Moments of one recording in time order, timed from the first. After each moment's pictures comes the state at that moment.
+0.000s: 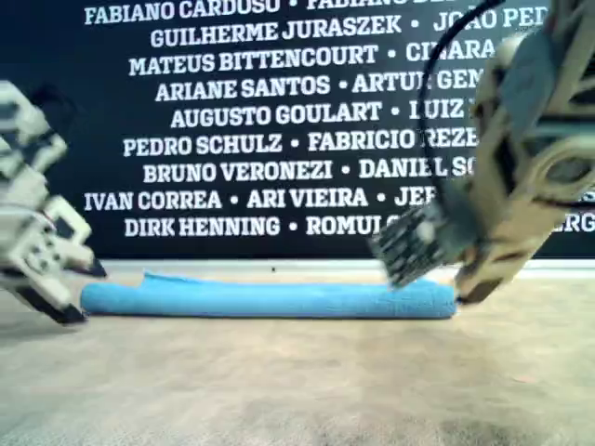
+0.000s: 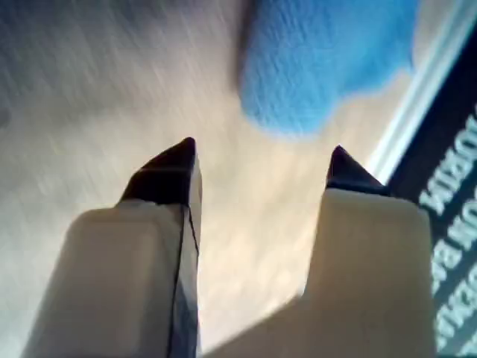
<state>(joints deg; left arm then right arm) -16.1 79.7 113.1 5.2 10.2 1.8 15.1 79.0 115.0 2.0 1.2 -8.3</state>
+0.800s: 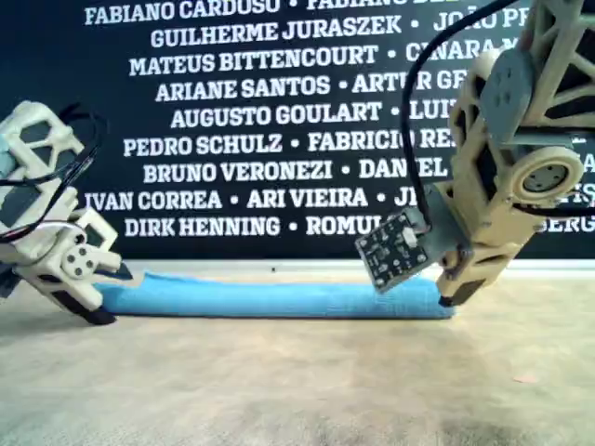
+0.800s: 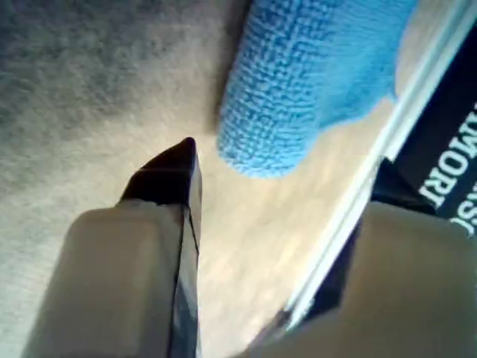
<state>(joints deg) -15.7 70.3 102.5 4.7 10.0 1.8 16.0 76.0 111.6 2.0 1.9 -8.3</state>
